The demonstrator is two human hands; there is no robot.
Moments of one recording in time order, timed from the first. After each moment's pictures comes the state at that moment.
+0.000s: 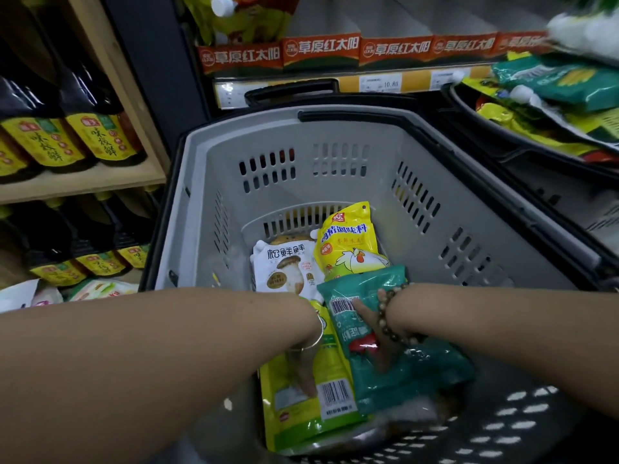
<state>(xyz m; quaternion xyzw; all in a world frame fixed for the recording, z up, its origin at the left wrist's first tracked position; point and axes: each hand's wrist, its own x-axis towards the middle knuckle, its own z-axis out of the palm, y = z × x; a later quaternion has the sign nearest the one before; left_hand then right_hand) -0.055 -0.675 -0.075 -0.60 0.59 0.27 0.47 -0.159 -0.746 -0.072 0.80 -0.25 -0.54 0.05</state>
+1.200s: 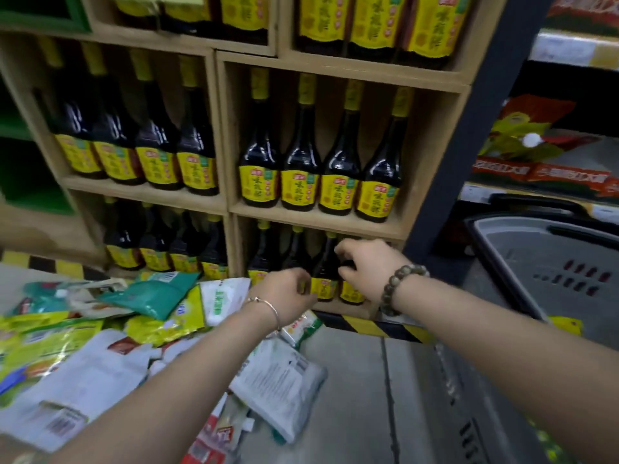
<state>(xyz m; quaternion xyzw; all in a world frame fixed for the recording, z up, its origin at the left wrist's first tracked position) 0.283 -0.428 -0.027 -0.87 0.39 0.14 -0.24 0.180 -0.552 0.037 0.98 -0.20 0.03 -0.05</state>
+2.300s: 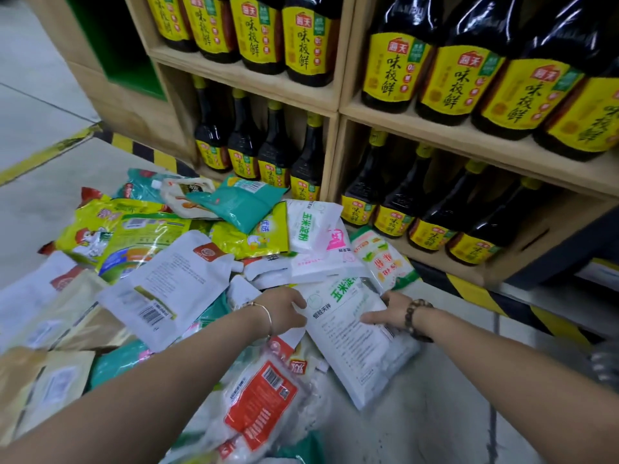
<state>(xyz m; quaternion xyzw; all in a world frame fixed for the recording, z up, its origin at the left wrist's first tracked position) 0.361 -0.320 -0.207 -0.88 0.23 0.36 -0.18 0.281 -0.567 -0.266 0.84 -0.30 -0.30 -0.34</state>
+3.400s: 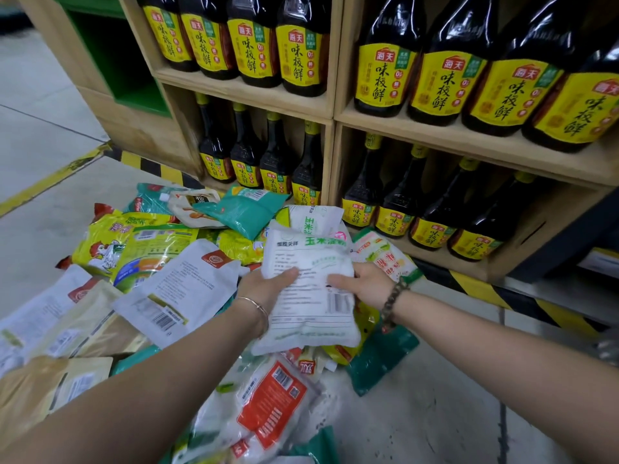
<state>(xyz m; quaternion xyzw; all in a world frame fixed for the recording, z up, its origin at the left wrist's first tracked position) 0.356 -0.313 -0.176 -0.69 -0.14 0.26 -0.67 0.297 -0.488 -0.182 0.77 -0.20 -0.10 -0.59</state>
